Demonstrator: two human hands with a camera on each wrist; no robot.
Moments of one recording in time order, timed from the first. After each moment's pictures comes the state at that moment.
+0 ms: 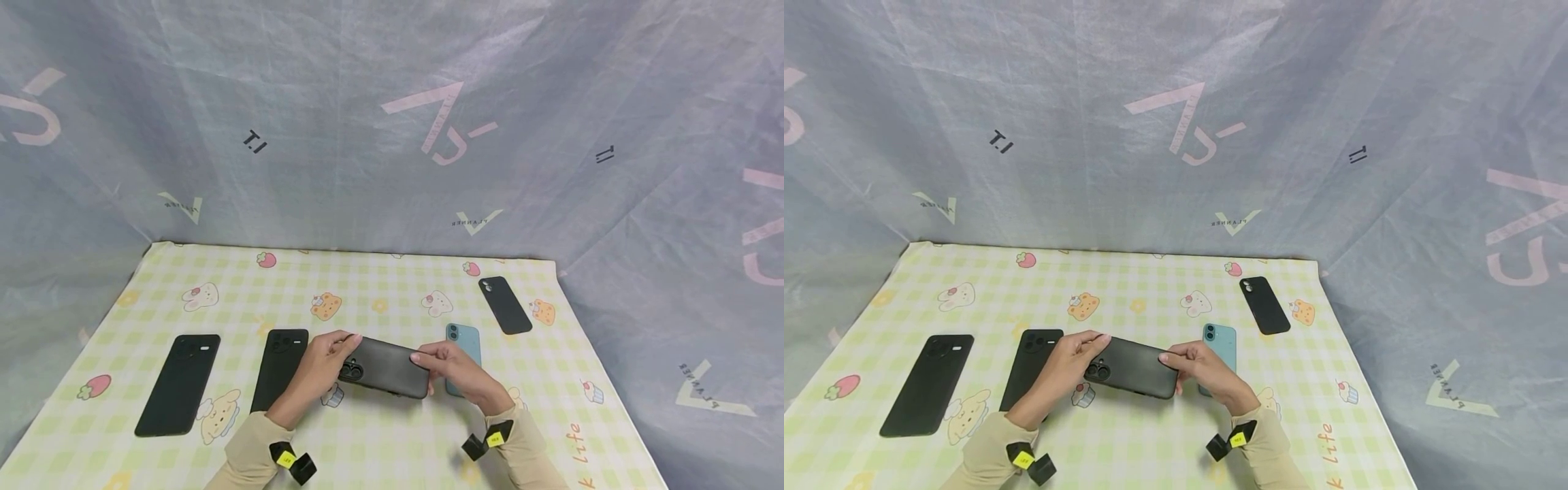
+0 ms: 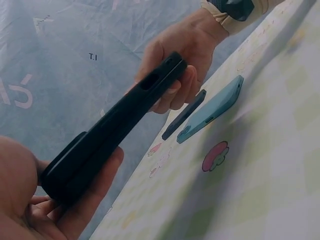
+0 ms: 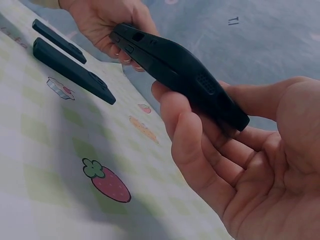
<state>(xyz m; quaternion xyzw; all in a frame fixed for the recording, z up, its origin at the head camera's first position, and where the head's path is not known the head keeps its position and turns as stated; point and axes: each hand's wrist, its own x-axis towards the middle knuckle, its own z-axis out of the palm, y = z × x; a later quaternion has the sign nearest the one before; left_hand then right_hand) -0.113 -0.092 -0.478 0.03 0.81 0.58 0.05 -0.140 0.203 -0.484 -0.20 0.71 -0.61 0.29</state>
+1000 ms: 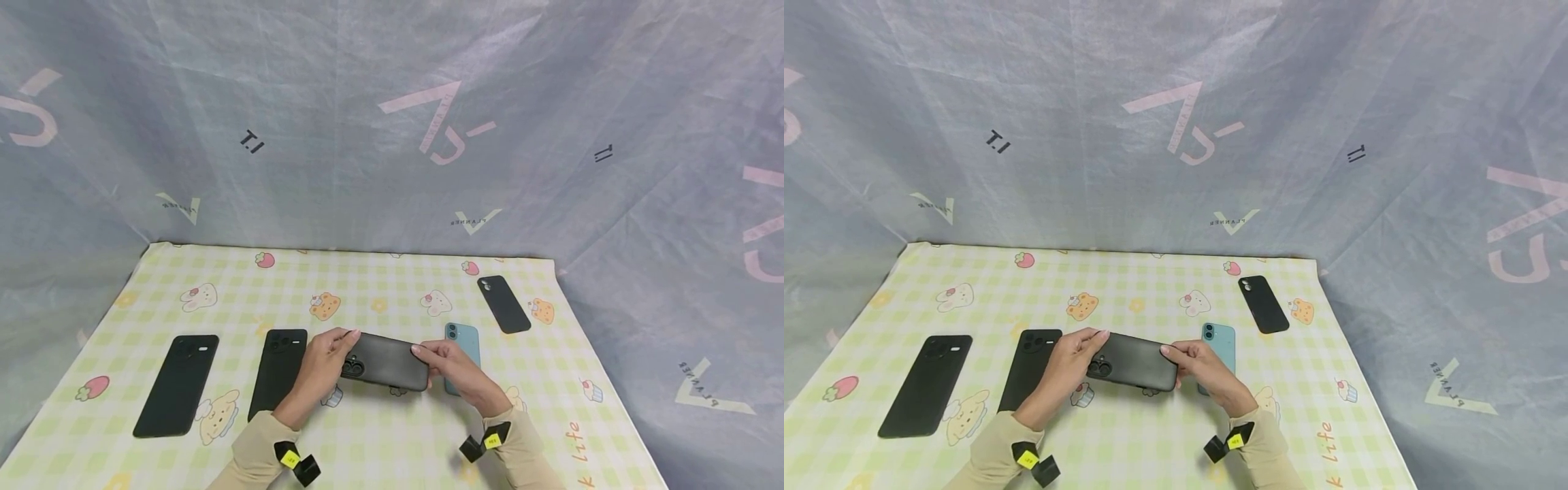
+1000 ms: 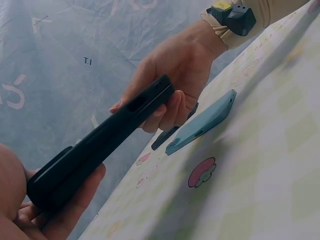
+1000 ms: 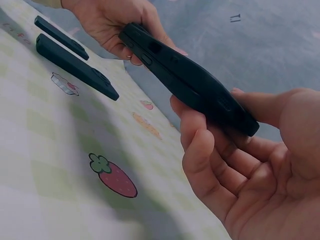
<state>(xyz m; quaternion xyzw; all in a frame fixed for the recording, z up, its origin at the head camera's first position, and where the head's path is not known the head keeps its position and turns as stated) -0.115 -0.083 -0.480 0.00 0.81 0.59 0.02 -0.140 0.202 -0.489 -0.15 0.71 -0.64 0.27</state>
